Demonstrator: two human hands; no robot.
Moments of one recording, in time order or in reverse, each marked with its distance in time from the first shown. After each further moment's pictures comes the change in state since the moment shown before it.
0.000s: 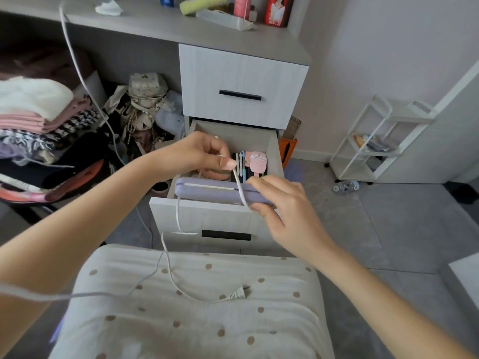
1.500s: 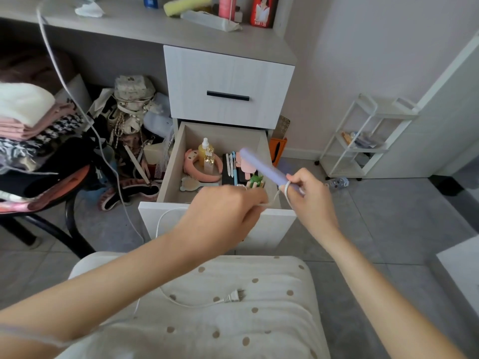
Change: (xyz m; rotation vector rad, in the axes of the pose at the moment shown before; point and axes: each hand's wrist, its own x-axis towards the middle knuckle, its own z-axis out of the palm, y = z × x) left_hand -0.038 0.021 0.102 0.905 0.358 0.402; right_hand -0.007 0.062 -0.010 0.173 0.192 0.589
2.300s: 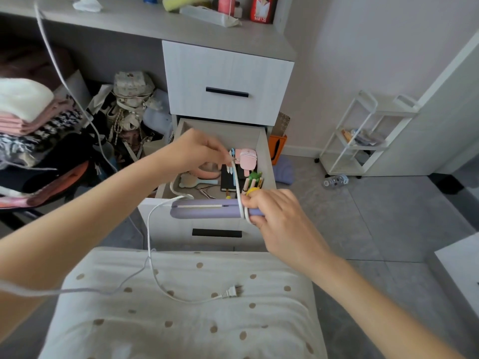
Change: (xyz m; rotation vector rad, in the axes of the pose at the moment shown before) left_hand 0.051 -0.075 -0.020 -0.741 -0.301 -0.634; right_hand -0.049 -0.036 0.008 -0.378 -0.180 -0.681
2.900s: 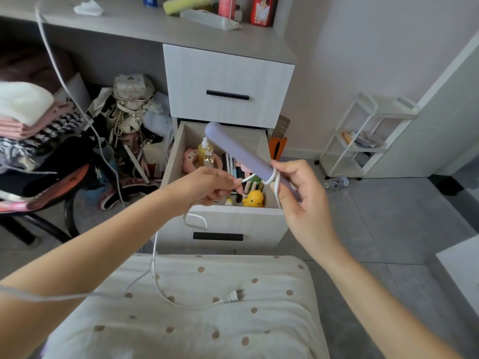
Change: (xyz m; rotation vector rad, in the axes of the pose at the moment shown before) left_hand 0.000 -0.032 0.033 -0.297 -0.235 -0.184; right_hand 0.017 0.004 -0.017 0.683 0.300 0.365
